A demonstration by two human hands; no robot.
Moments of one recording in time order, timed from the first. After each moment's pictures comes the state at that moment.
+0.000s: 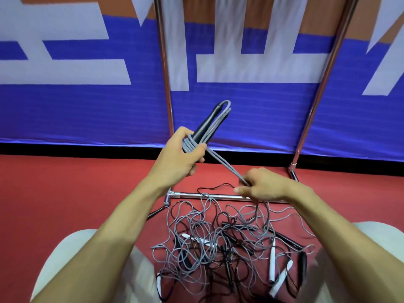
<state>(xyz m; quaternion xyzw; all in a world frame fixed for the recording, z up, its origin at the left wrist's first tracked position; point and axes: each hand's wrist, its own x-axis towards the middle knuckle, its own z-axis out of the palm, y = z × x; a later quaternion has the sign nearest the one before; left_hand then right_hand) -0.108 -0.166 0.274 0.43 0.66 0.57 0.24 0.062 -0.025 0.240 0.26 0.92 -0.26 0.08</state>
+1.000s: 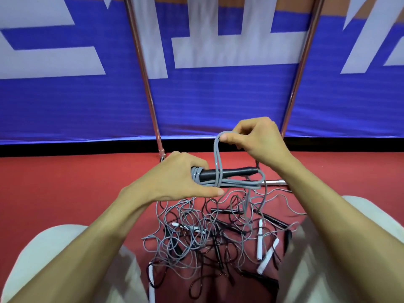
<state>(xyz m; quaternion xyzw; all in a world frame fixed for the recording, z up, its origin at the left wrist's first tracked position) -0.067 -0.173 0.272 0.66 0.69 0.23 0.20 0.078 -0.020 0.270 0.30 0.82 -0.35 -0.34</state>
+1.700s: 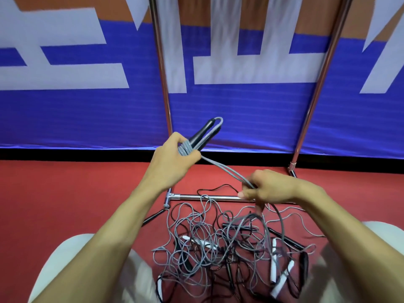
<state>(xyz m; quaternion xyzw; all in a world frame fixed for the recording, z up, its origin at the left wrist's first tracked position) -0.110 -0.166 0.276 0.42 0.77 0.46 0.14 0.077 -0.023 0.248 0.24 0.92 -0.29 0.10</state>
